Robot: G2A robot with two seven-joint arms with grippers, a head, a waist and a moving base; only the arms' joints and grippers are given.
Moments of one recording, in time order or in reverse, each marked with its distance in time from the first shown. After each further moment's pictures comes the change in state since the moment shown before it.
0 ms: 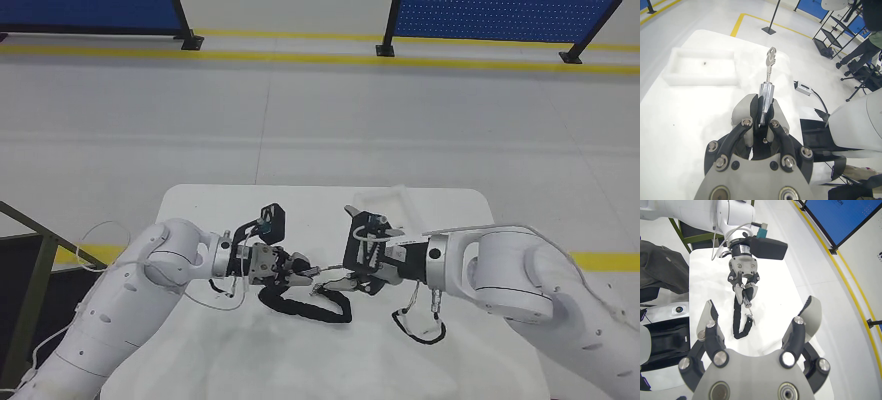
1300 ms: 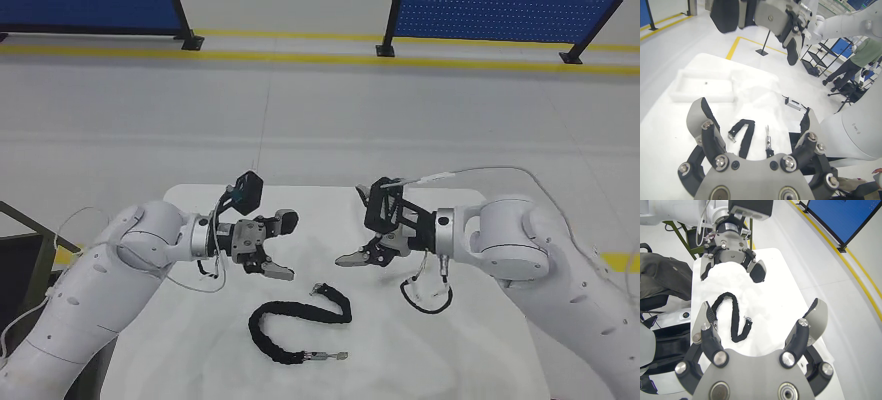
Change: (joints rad) left arm -0.152 0.066 0.018 0.012 -0.231 0.000 0.044; right arm 0.068 -0.053 0.009 0.262 0.133 -0.187 -0.056
